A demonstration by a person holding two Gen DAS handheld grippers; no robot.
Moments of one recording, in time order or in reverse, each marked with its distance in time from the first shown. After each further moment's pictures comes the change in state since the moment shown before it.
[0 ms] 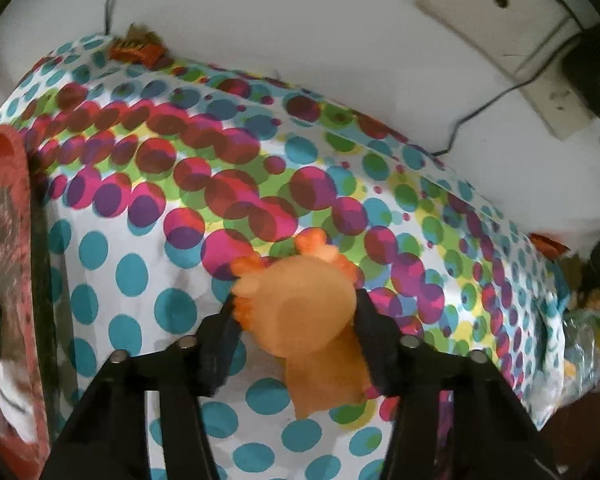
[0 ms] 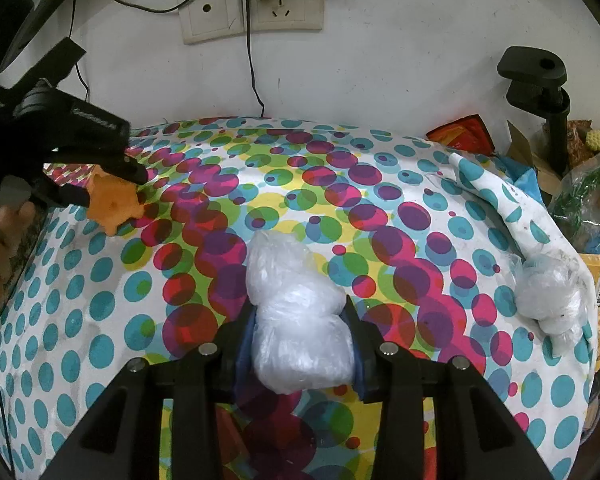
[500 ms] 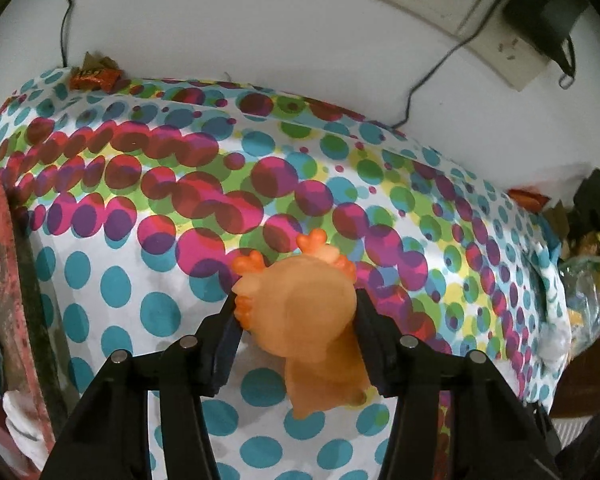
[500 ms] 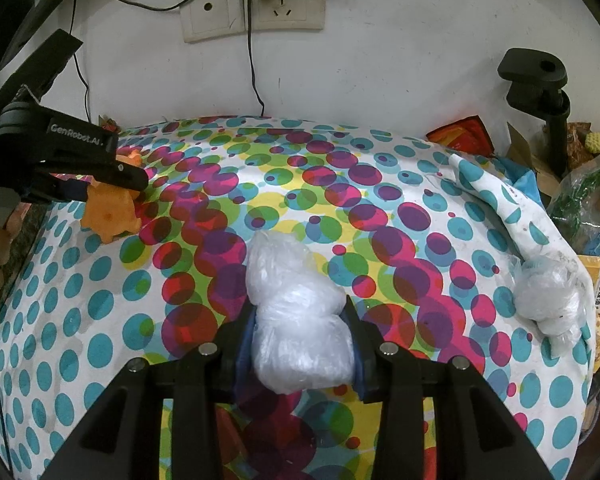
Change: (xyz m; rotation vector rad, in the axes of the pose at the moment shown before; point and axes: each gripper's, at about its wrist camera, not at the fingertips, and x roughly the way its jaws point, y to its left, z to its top) left arm 0.000 -0.017 -0.012 0.163 0.002 -0.045; right arm 0.001 0.000 -0.002 -0.008 0.000 0.003
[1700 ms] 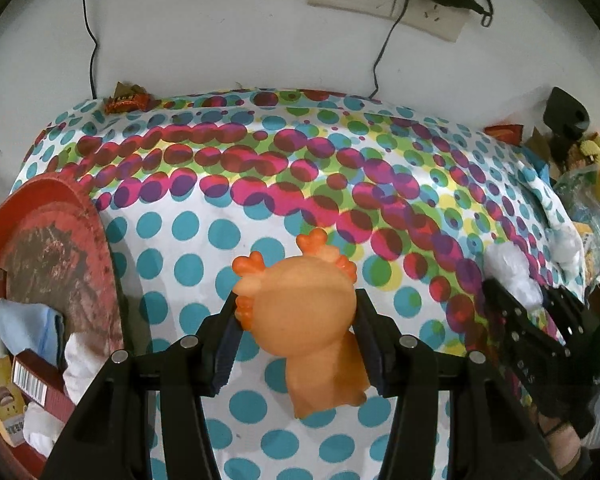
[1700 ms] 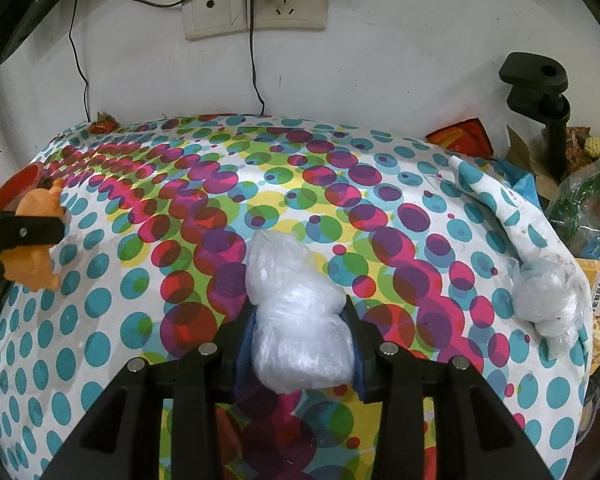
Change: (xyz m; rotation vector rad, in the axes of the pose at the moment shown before) left arm -0.061 0.011 -0.064 0.186 -0.050 0.082; right arm 0.000 -0.002 0.000 -0.017 0.002 0.002
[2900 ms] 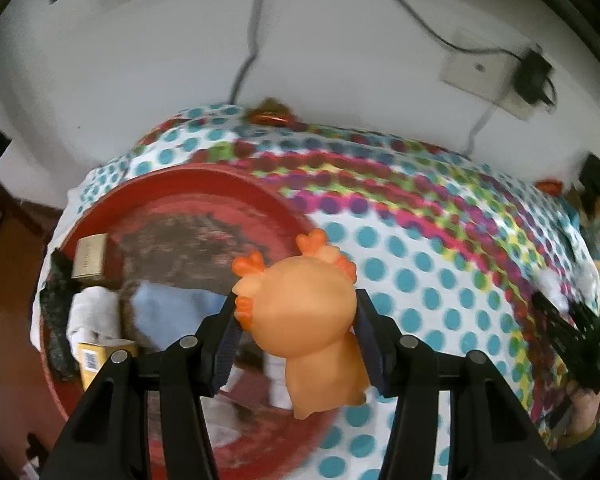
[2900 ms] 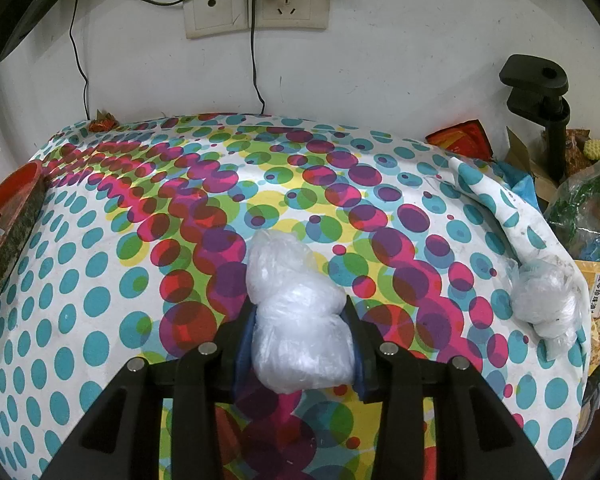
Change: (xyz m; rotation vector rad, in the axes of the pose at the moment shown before) left arm -0.081 0.136 -0.019 -0.140 -0.092 0.133; right arm 0.000 -0.002 0.000 -0.010 0.001 0.004
